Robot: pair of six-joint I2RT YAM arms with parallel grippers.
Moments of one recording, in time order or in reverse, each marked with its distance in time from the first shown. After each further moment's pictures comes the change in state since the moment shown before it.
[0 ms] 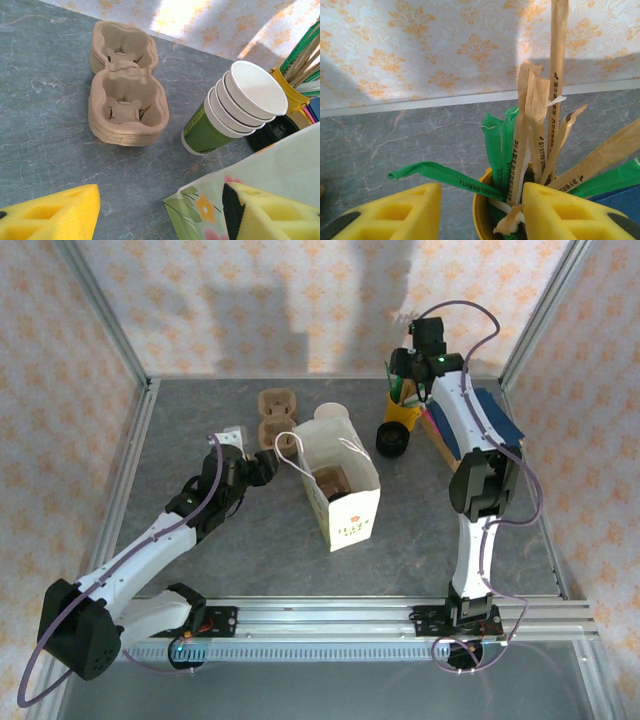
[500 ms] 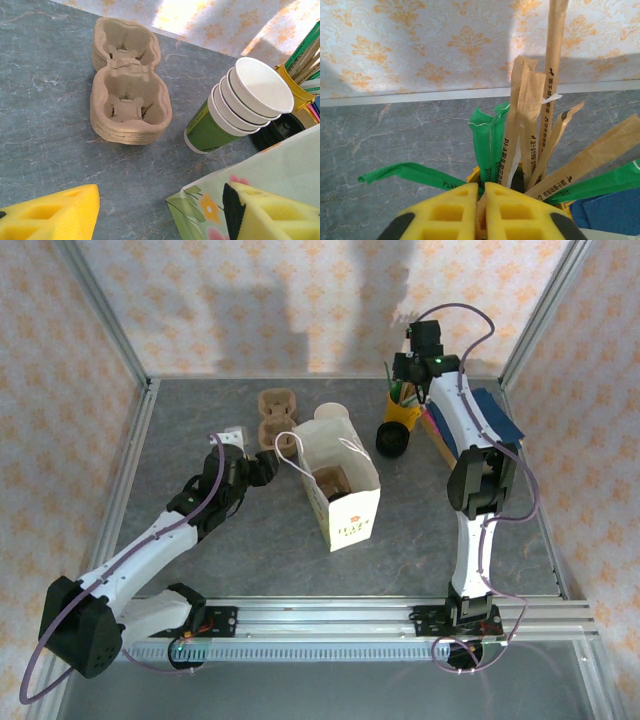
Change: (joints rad) left arm 0.002 0.013 0.000 0.001 0.000 0.002; right arm 0.000 0.012 0.000 -0.003 0.035 -0.051
